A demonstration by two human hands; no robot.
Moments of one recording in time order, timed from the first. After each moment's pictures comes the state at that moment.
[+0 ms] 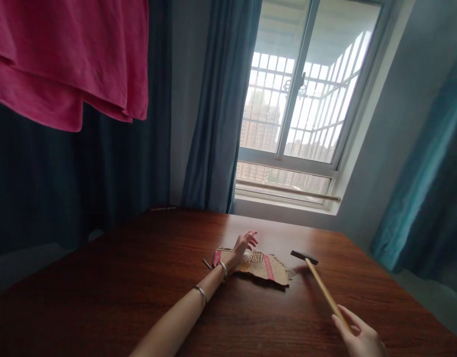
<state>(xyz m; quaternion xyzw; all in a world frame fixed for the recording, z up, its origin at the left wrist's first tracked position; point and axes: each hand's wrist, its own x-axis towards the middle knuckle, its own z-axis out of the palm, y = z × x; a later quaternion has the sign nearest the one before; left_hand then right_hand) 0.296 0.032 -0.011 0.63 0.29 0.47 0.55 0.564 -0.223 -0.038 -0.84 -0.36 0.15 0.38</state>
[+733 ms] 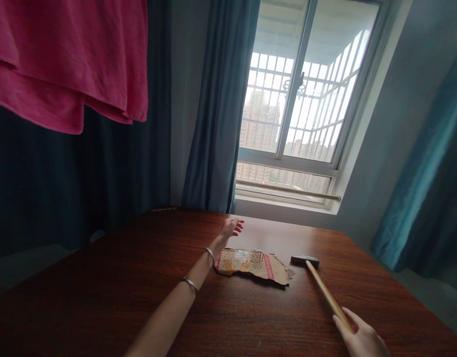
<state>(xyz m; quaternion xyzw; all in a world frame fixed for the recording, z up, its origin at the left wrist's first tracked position) 0.251 0.072 0.024 0.58 0.39 0.49 0.52 0.573 -0.224 -0.041 -0.87 -0.40 0.10 0.26</state>
